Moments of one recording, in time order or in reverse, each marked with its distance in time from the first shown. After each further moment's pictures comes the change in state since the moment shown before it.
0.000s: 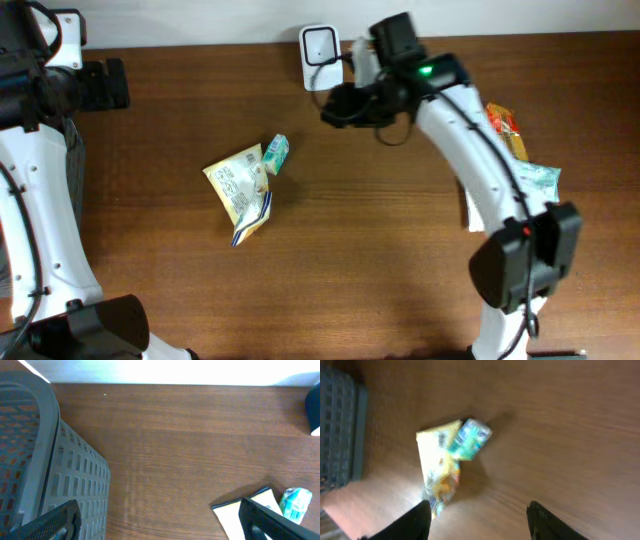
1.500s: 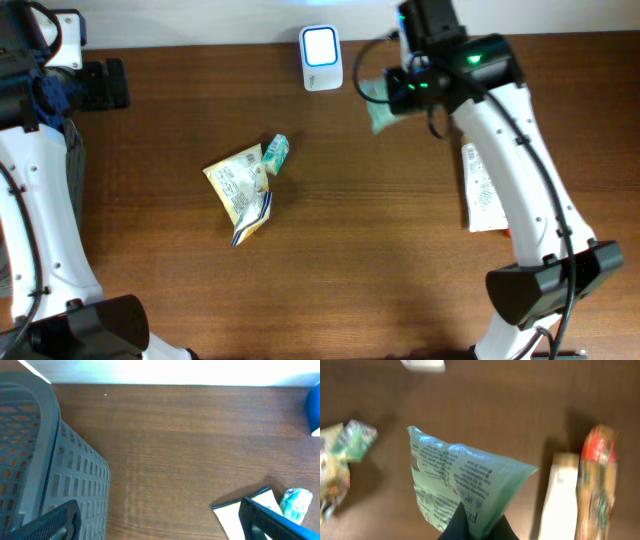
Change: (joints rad) left arm 0.000 0.000 0.000 0.001 0.000 0.000; right arm -0.080 -0.106 0.192 -0.386 0.501 -0.132
